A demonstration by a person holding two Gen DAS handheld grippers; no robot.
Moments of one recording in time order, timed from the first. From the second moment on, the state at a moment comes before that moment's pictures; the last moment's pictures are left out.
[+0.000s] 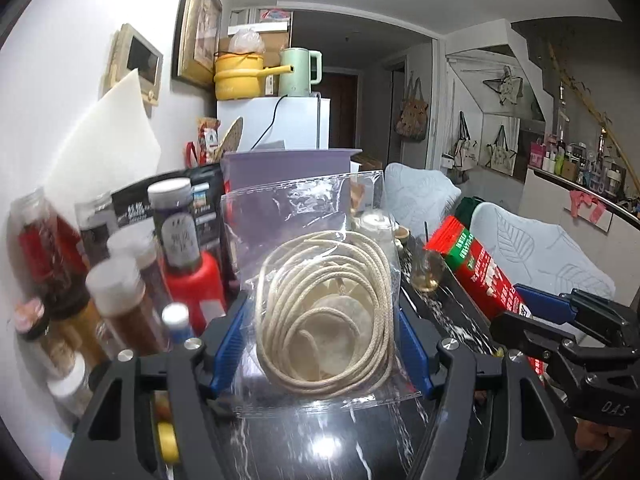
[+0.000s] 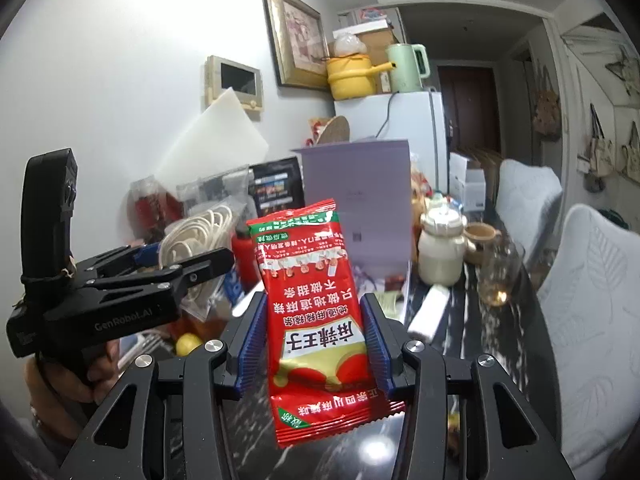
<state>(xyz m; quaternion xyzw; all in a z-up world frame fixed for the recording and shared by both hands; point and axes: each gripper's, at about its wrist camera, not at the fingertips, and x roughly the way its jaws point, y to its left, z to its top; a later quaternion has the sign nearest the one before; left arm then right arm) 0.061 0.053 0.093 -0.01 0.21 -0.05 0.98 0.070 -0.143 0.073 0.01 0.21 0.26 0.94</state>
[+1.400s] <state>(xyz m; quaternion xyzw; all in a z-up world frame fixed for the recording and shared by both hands) 0.283 0.072 0.022 0.00 0.30 0.00 0.95 0.300 -0.099 0.025 0.02 0.29 0.25 0.92</state>
